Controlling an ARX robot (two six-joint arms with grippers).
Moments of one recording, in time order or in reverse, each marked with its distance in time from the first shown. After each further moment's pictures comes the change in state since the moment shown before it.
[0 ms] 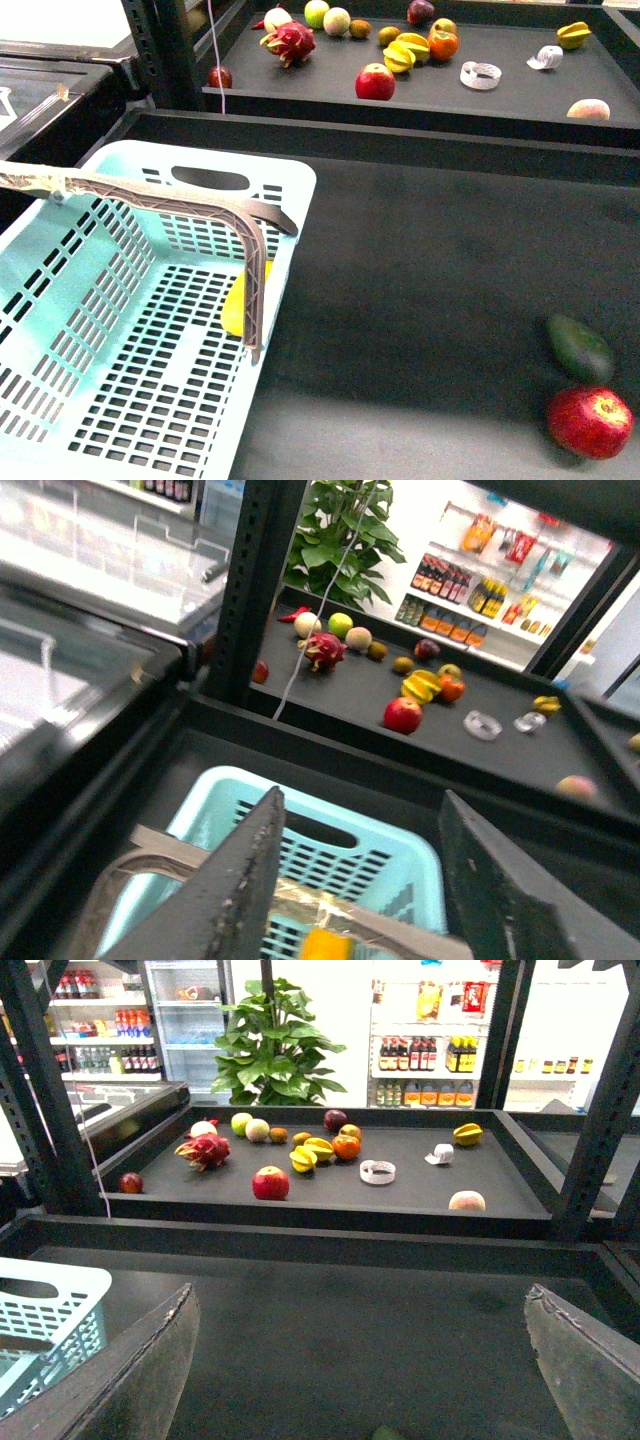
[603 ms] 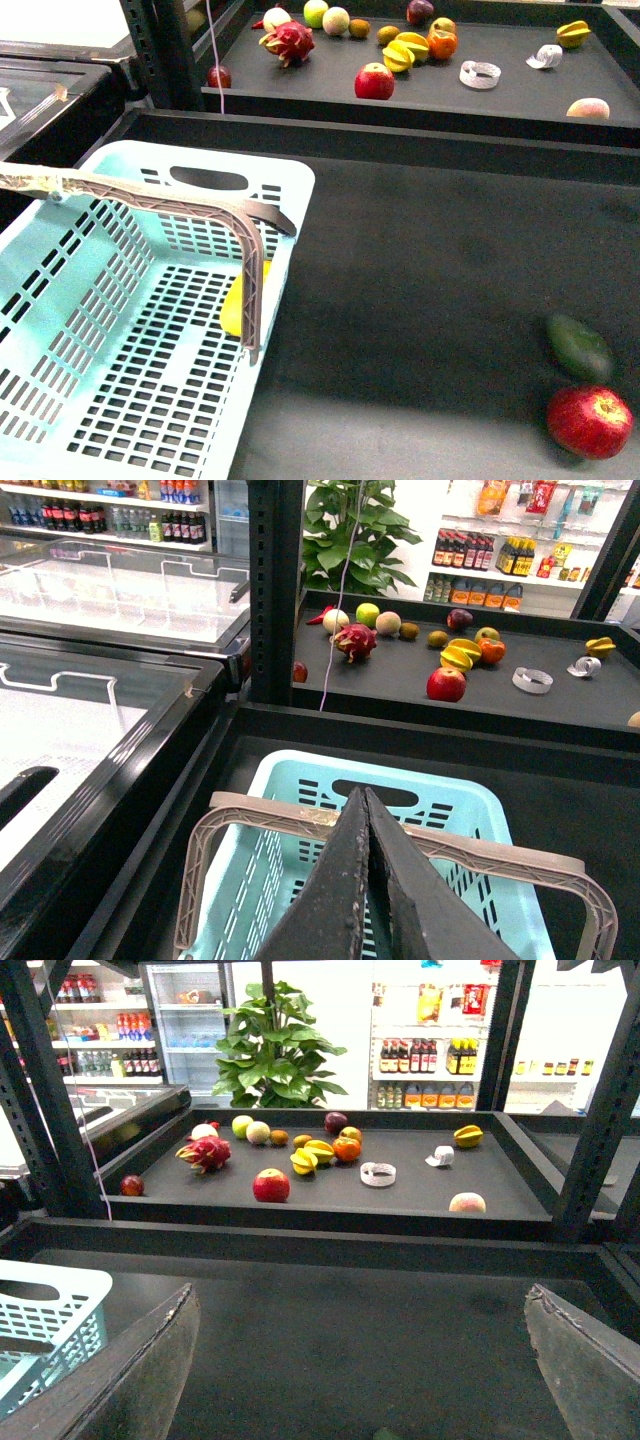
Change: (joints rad) left arm 0.004 -0.376 -0.164 -0.201 0.002 0.242; right arm 0.000 0.000 0.000 0.000 0.002 0.000
